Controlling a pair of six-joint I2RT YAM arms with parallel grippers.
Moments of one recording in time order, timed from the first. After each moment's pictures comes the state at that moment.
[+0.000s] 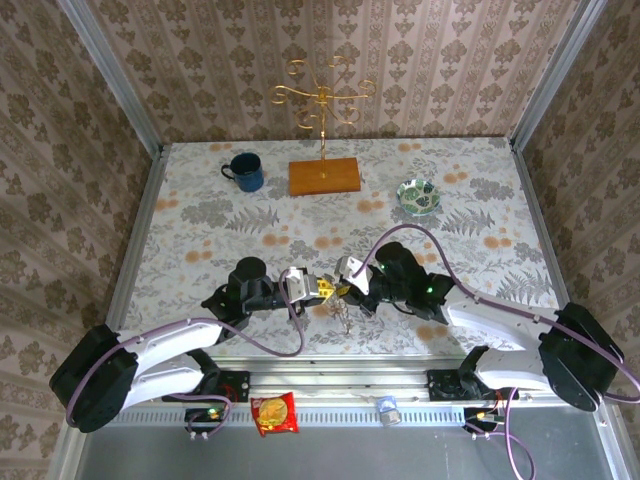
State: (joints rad) left arm -0.81 1.09 0.33 0.51 0.63 0.33; right arm 0.76 1.20 0.60 -0.02 -0.36 -0.29
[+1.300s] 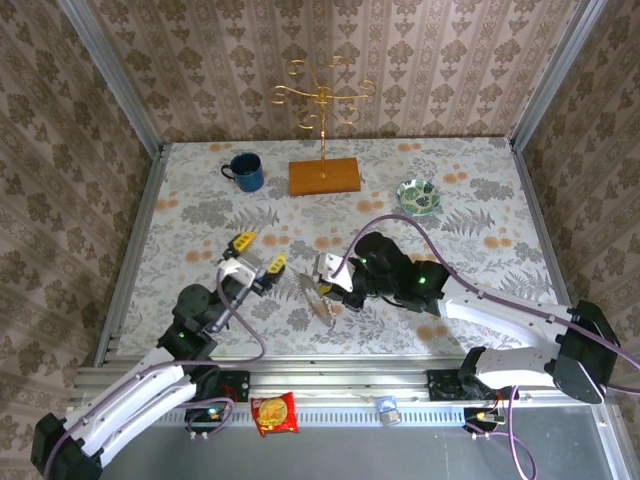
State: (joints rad) left arm -0.74 0.47 0.24 0.41 -0.11 0.25; right arm 0.91 1.25 0.88 -0.26 -0.27 -0.34
